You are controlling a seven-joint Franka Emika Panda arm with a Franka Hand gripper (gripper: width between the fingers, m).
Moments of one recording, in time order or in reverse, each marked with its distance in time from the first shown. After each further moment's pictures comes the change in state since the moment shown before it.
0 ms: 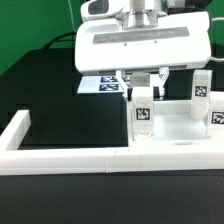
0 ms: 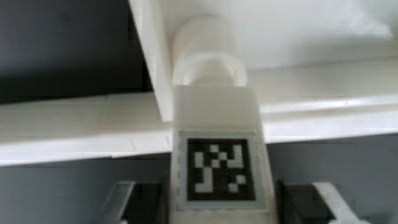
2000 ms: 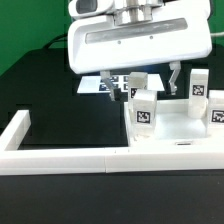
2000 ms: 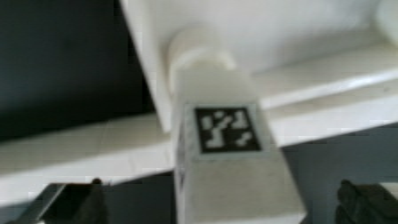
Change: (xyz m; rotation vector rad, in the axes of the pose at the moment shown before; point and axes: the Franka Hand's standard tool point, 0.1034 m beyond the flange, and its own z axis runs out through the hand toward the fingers) arm 0.015 -0.003 -0.003 0.065 -0.322 0.147
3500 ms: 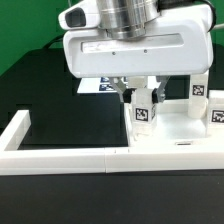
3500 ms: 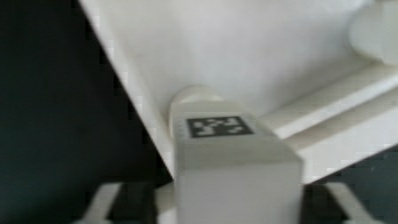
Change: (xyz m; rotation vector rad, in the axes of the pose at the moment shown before) arm 0.008 0.005 0.005 -0.048 -0.293 0.257
